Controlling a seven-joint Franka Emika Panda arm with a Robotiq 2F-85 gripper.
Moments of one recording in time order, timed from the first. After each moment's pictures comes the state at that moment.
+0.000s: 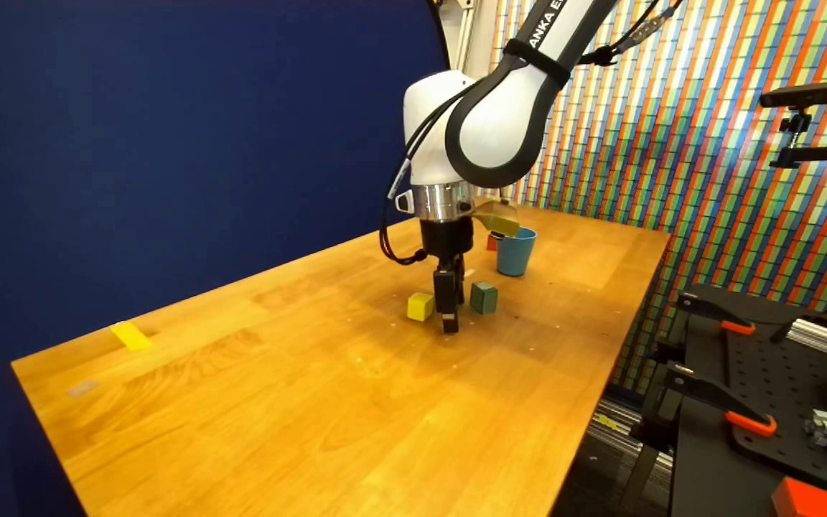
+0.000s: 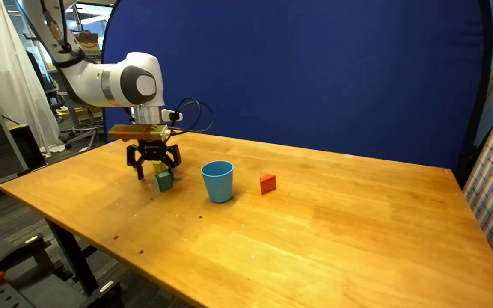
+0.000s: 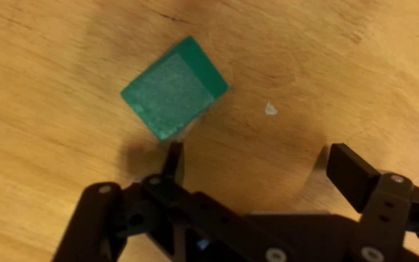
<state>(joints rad) 0.15 0.57 0.12 -2.11 -0.10 2.52 -0.13</state>
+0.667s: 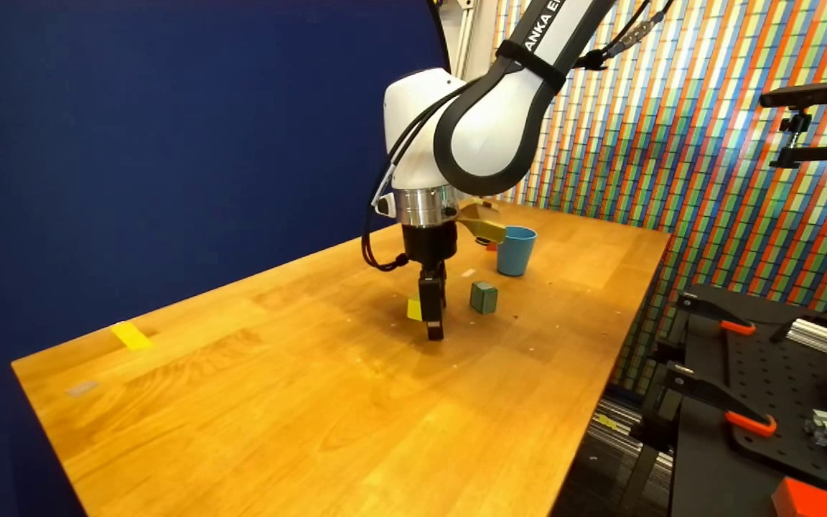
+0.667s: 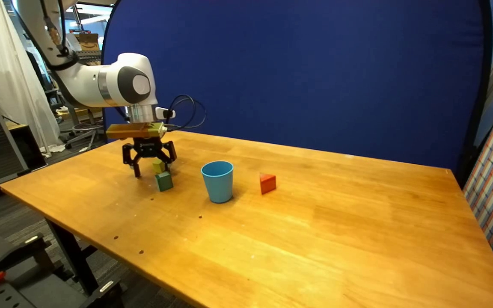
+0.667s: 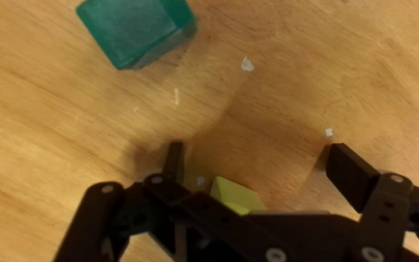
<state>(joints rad) 0.20 0.60 0.12 -2.06 -0.16 2.53 -0.13</state>
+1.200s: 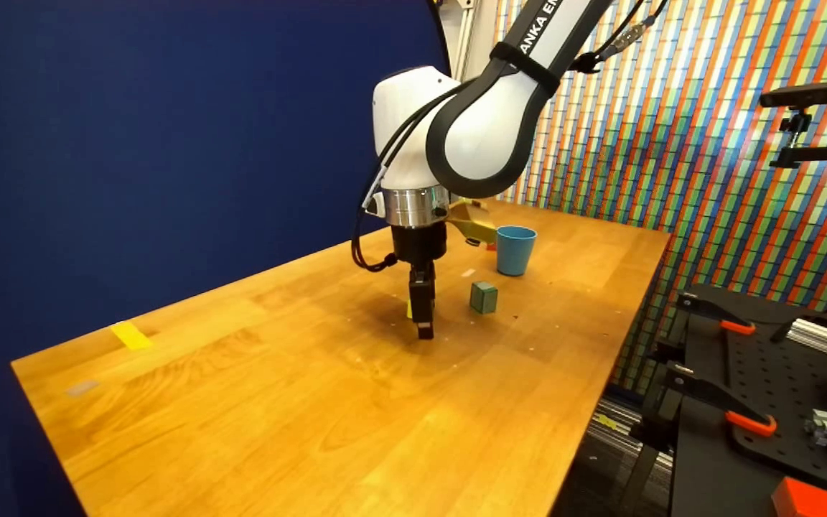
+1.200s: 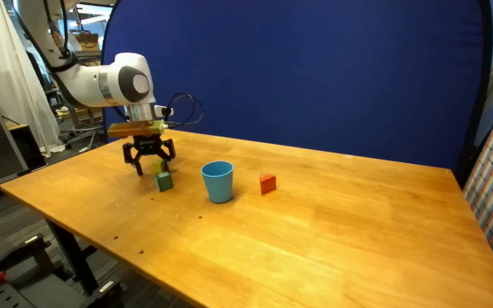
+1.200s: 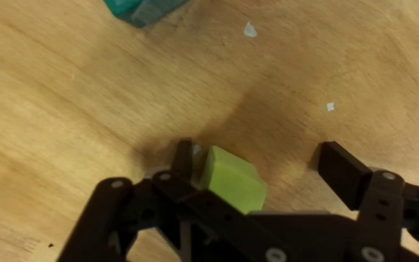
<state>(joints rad) 0.22 0.62 0.12 -2.02 -0.19 2.53 -0.13</state>
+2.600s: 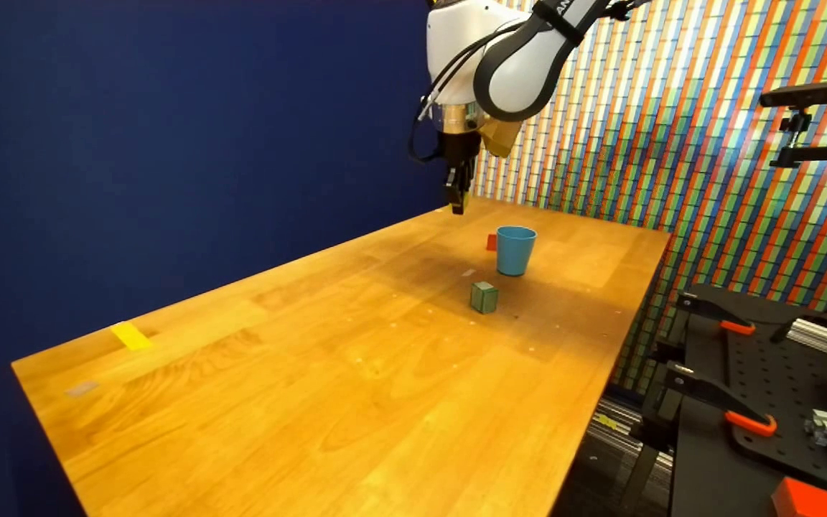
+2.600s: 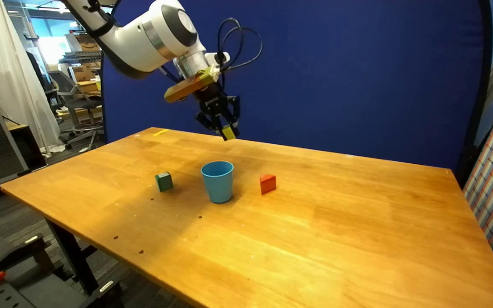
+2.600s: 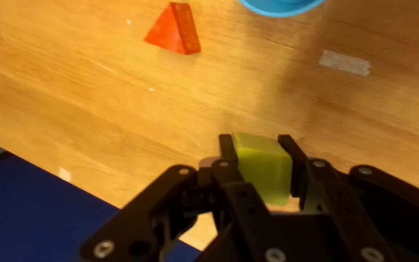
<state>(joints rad) 0.22 0.42 -0.23 -2.03 -0.51 2.51 0.17</state>
